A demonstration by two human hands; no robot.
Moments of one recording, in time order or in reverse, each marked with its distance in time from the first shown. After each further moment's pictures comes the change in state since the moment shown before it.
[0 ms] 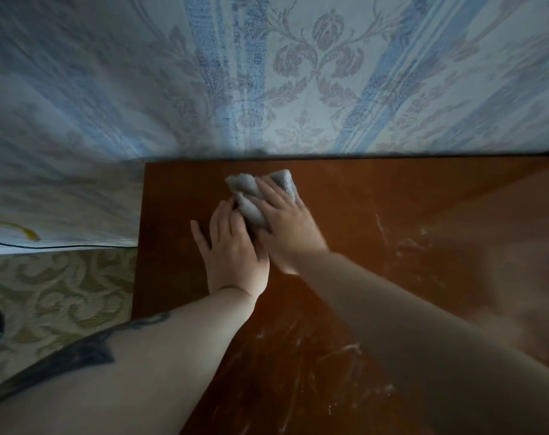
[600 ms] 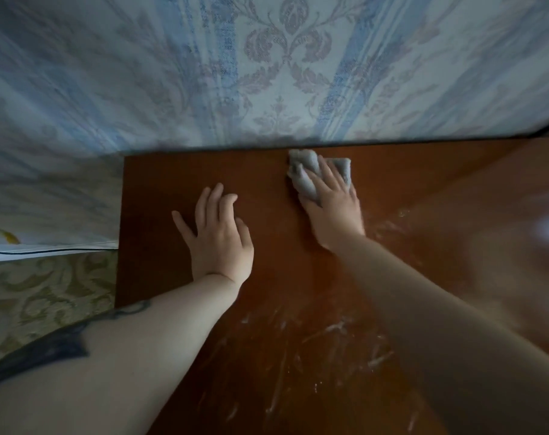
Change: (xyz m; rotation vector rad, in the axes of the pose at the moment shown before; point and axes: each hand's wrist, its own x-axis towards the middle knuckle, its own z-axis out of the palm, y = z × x) left_hand -0.002 0.004 0.000 -0.027 0.009 0.069; right_hand -0.033 0.069 -0.017 0.041 0.194 0.402
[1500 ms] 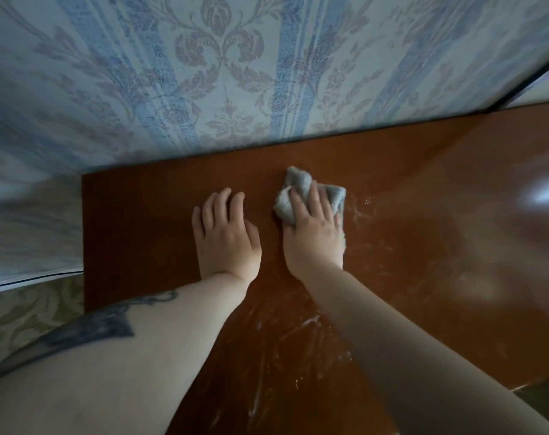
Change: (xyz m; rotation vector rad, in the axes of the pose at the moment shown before) left_hand -0.002 0.041 0.025 0.130 0.004 0.170; right_hand -0.052 -0.006 -0.006 -0.048 -0.013 0.179
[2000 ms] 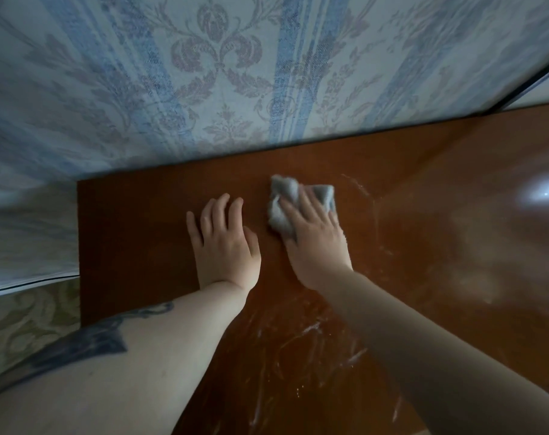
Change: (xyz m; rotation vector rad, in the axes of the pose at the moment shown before) left_hand 0.000 0.001 -0.004 0.016 -0.002 0.000; right_hand 0.007 0.018 -0.002 -0.065 -0.019 -0.202
